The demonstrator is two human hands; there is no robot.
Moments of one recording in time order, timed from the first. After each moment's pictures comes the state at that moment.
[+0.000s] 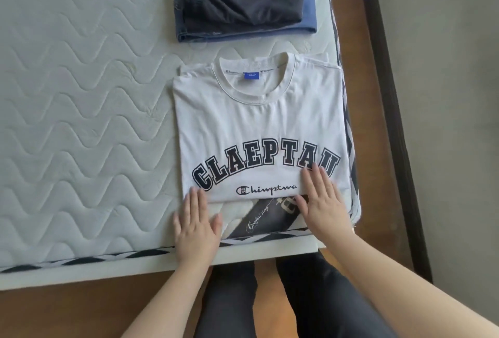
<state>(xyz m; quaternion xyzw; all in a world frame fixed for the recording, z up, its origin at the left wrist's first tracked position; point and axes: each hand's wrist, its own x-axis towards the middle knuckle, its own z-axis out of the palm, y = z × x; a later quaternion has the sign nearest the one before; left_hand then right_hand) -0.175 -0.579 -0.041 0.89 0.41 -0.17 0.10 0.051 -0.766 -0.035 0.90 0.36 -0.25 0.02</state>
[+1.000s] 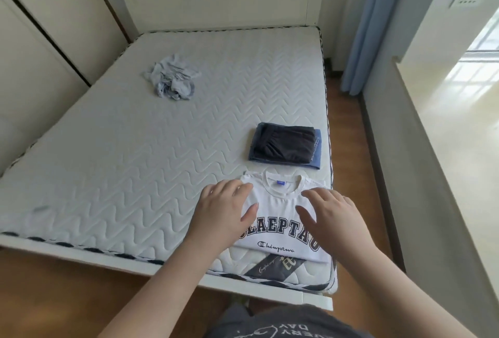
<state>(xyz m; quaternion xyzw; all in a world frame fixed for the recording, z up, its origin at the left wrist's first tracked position) -0.119 -0.612 0.434 0.94 0.33 0.06 0.02 0.065 -0.756 0.416 0.84 0.53 -0.06 -0.12</state>
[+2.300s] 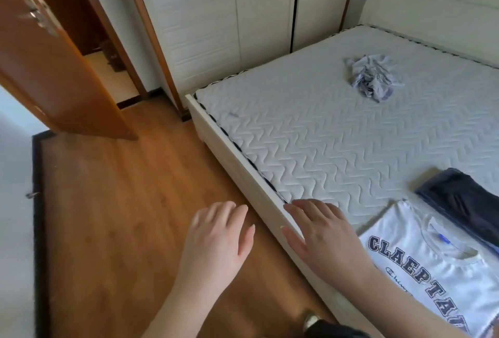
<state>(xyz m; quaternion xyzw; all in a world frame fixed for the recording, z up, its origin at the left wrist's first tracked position) -0.529 -0.766 0.466 0.73 0.67 0.11 -0.05 -0.316 -0.713 0.460 0.47 0.86 0.01 -0.17</state>
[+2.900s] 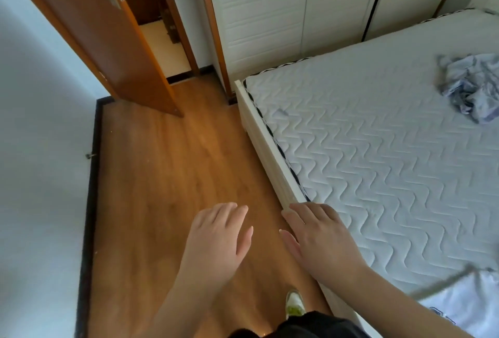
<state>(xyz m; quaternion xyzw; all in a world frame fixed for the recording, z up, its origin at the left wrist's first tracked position) -0.606 -0.661 0.445 0.63 0.77 0.05 0.01 -0.415 -0.559 0.431 0.34 0.93 -0.04 -0.13</state>
